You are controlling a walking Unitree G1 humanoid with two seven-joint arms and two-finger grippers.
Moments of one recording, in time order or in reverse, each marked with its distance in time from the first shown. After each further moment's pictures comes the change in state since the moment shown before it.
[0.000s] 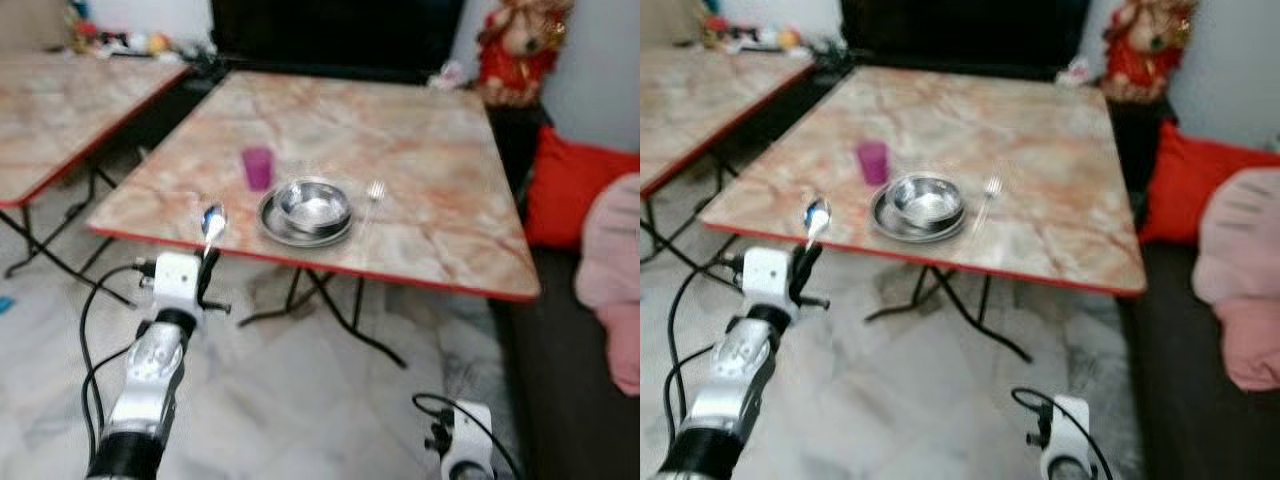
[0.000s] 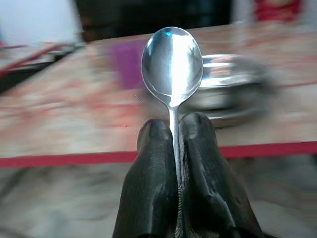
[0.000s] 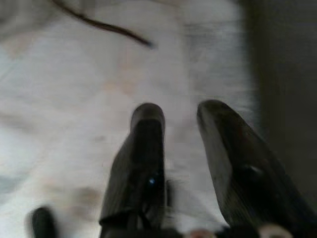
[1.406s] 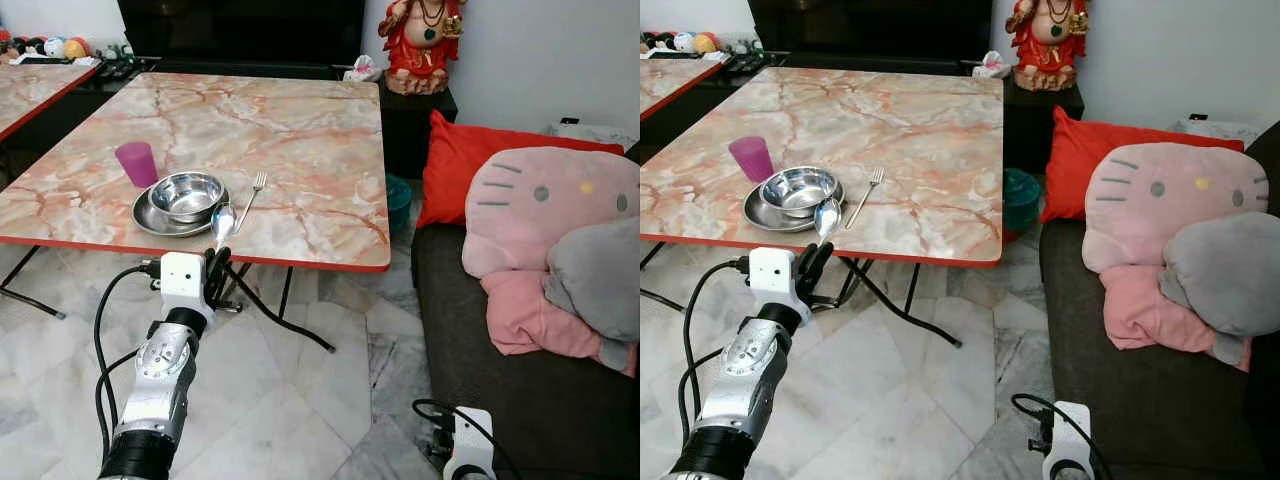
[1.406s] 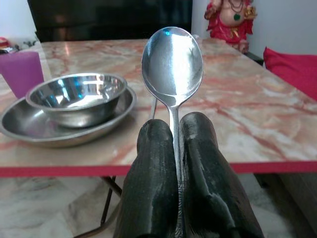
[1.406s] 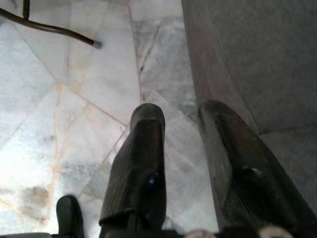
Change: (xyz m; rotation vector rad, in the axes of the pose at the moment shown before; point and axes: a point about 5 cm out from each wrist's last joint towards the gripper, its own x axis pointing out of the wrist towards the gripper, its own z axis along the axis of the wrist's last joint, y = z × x) left arm 0.002 0.008 0.002 -0.099 -0.006 0.036; right arm 0.001 0.009 0.001 -0.035 0.008 0.042
